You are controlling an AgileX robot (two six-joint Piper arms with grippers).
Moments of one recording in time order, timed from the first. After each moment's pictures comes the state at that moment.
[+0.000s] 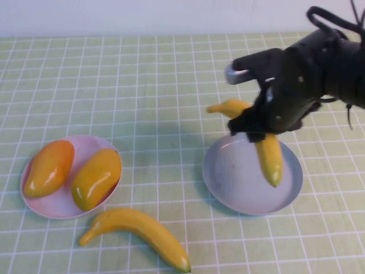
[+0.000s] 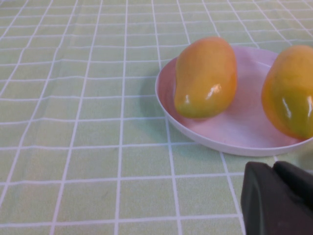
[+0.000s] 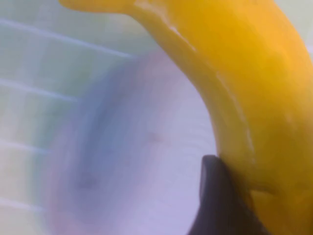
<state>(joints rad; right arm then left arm) 0.56 1.82 -1.49 -0.18 0.90 0.32 -0.04 -0.01 0.03 -0.03 0.37 0.02</state>
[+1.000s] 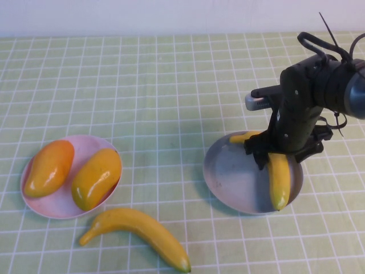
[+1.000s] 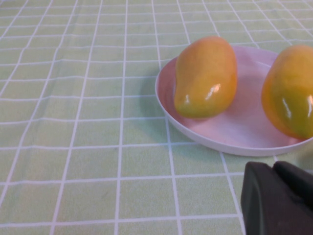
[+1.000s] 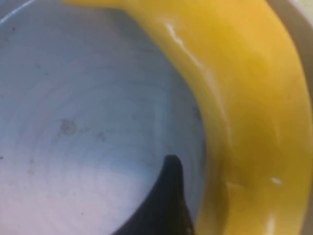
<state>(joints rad) 0.45 1.99 -1.48 -0.14 0.97 0.35 -0.04 -0.01 0.03 -0.03 0.37 0.02</state>
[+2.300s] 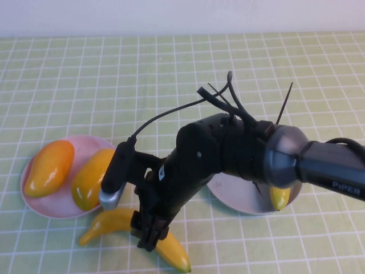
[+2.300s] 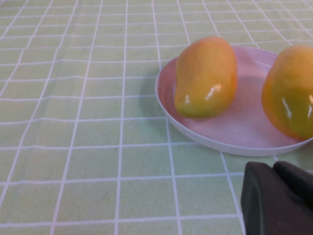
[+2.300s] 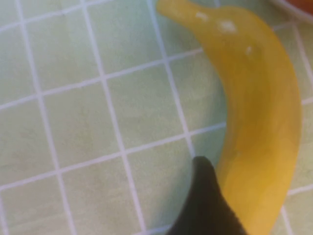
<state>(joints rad) 0.91 1.95 -1.48 0.32 0.75 -0.65 -0.04 -0.01 0.03 -0.03 0.37 0.02</state>
